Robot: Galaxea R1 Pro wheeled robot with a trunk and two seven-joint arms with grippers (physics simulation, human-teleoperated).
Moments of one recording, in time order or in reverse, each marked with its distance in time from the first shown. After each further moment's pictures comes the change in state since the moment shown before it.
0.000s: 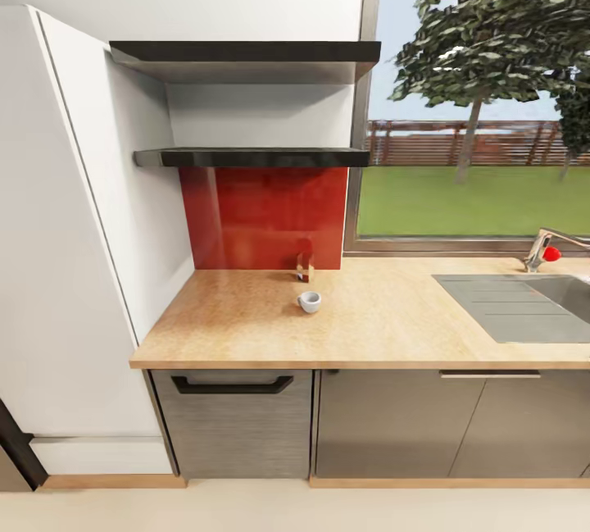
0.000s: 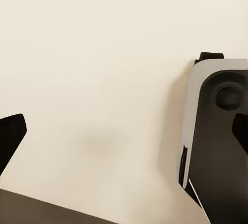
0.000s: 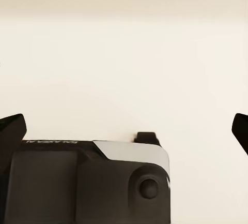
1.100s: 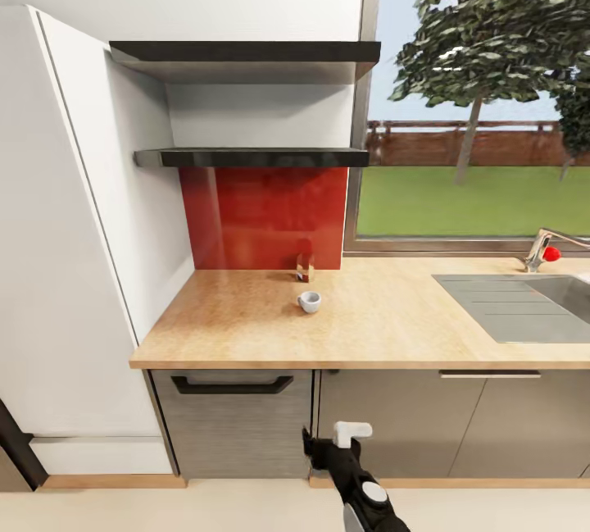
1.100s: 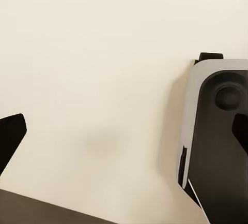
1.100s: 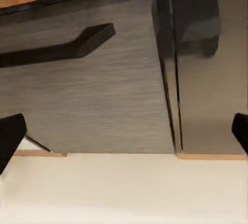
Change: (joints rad) left arm 0.000 -0.001 0.000 0.000 0.001 -0.001 0.000; right arm 0.000 0.088 0.007 -0.729 -0.008 0.057 -0.001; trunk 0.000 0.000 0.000
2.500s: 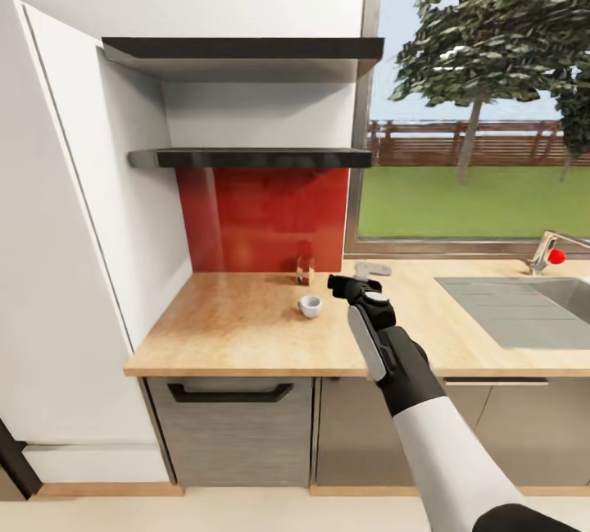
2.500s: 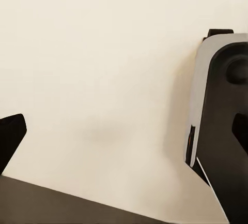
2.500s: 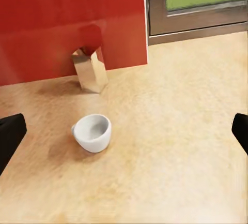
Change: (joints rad) left arm 0.027 0.004 -0.003 0.015 -0.005 0.016 0.012; right arm -0.526 0.010 -0.090 -0.294 0.011 0.515 -0.327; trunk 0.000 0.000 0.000
